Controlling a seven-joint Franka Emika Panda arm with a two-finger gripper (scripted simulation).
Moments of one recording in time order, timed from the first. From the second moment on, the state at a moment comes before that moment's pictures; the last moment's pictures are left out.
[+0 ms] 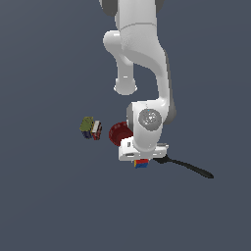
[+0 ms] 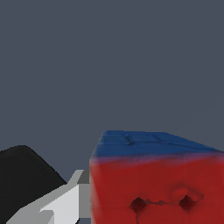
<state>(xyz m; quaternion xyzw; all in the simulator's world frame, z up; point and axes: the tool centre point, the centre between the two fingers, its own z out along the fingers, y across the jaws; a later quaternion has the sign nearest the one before) 0.059 0.071 0.048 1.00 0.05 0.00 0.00</state>
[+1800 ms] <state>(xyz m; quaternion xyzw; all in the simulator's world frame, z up) -0.086 -0.168 0.305 1.00 0.04 0.00 0.00</state>
